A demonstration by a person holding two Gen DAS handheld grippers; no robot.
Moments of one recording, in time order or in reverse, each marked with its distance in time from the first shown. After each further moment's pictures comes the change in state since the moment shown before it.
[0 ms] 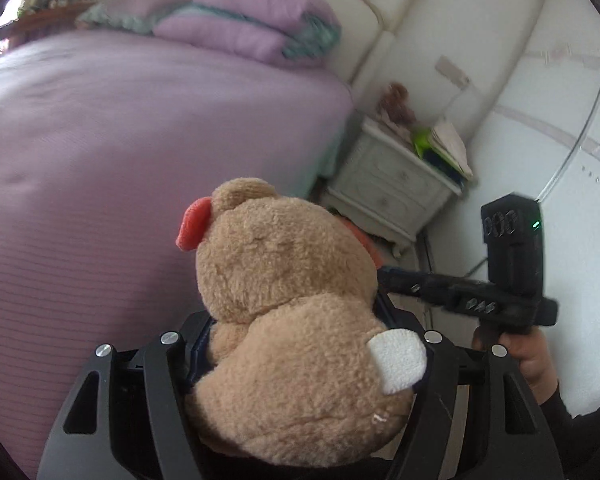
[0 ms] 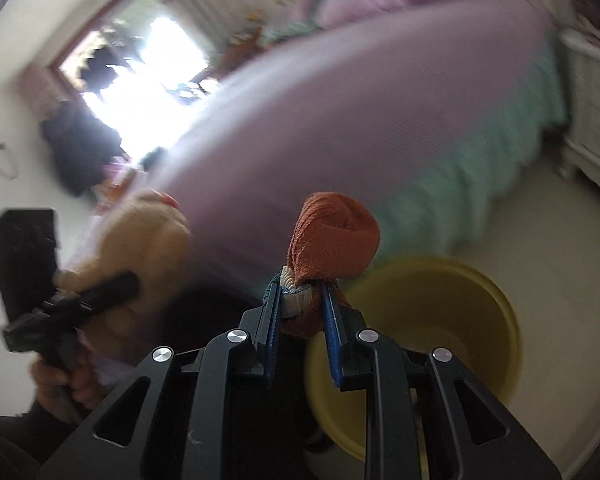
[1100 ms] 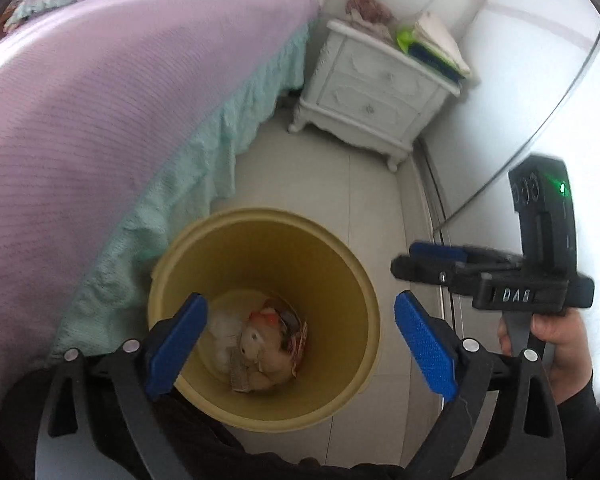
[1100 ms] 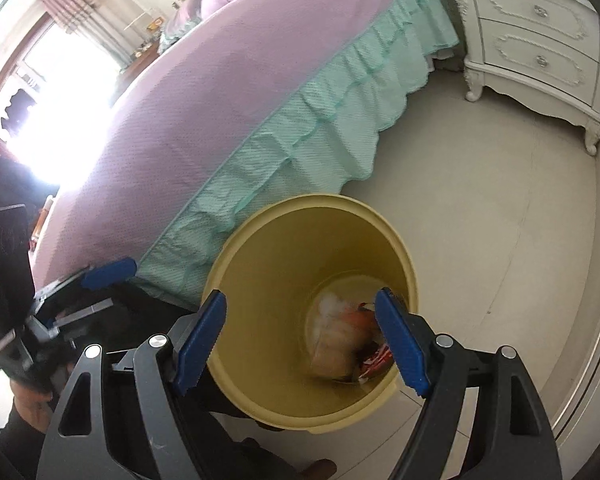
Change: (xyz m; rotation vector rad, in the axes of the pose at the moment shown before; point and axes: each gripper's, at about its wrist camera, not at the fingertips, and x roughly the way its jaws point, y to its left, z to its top) left arm 0.135 -0.057 -0.021 0.153 0.259 0.017; right arm -0.019 -0.105 -0.046 0.214 0.030 -0.170
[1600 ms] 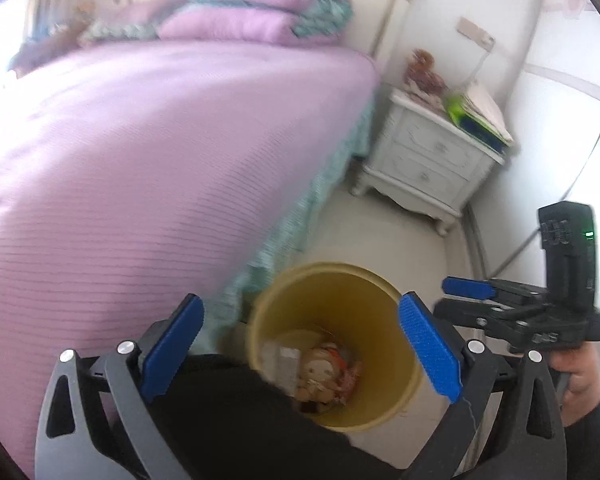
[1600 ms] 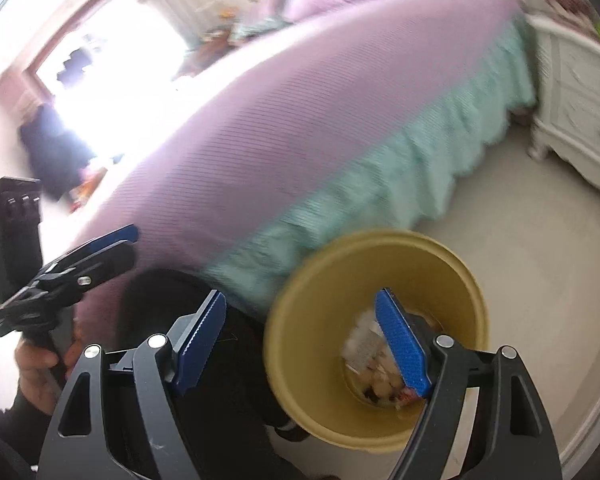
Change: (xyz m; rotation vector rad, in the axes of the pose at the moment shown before) left arm -0.102 0.040 -0.009 -0.092 -0.218 0.208; right arm -0.008 0.093 0.012 -0.227 -0.050 0.141
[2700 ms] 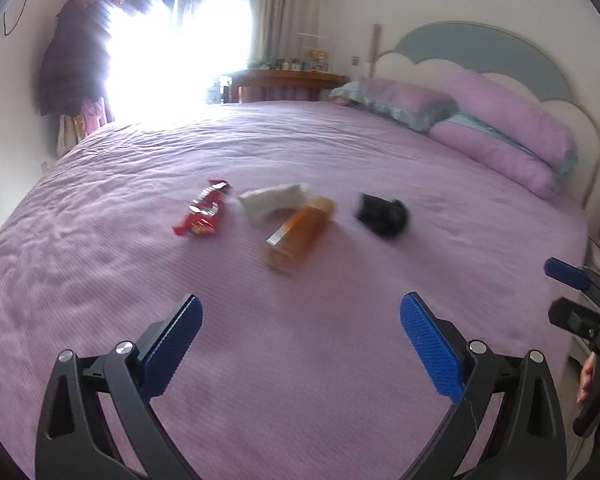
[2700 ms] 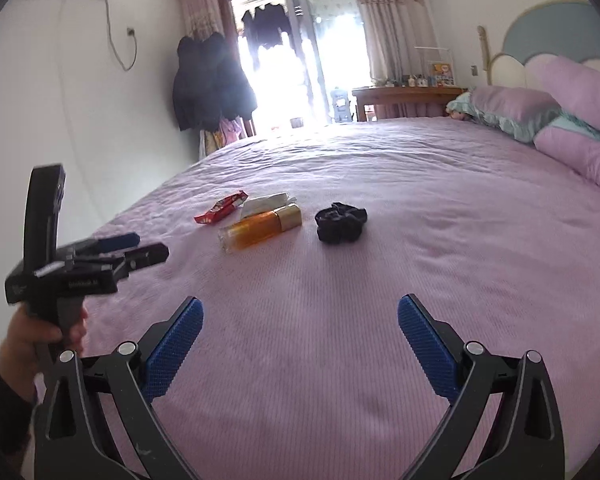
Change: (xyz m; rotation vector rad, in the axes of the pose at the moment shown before) left arm -0.233 0.302 0.009 -0.384 -0.272 0.649; right arm 0.161 0.326 0.138 -0.605 -0.118 0.303
